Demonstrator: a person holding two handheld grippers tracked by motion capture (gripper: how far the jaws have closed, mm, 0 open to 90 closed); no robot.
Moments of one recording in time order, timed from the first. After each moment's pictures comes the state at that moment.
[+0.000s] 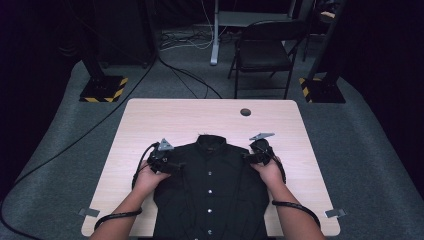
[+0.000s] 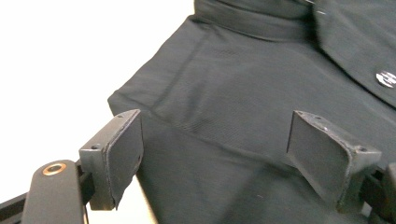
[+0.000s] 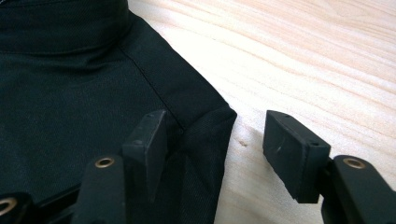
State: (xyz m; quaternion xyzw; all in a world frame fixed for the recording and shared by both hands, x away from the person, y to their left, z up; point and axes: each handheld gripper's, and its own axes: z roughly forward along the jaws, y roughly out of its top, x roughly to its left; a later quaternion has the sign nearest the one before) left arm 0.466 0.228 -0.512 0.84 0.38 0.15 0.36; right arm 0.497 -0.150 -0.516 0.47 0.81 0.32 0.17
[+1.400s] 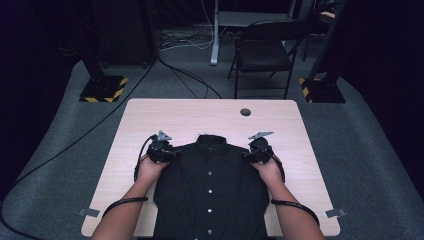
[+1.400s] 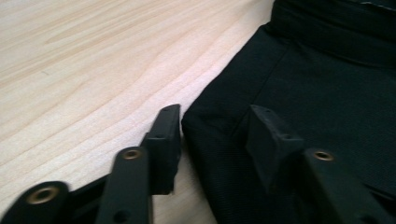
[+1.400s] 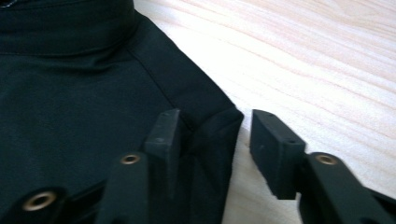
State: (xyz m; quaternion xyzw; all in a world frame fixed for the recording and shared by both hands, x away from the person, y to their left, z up) left arm 0.499 0.234 -0.521 0.82 0.42 0.17 0.35; right arm 0.500 -0.146 -0.512 0.47 0.81 0.31 0.16
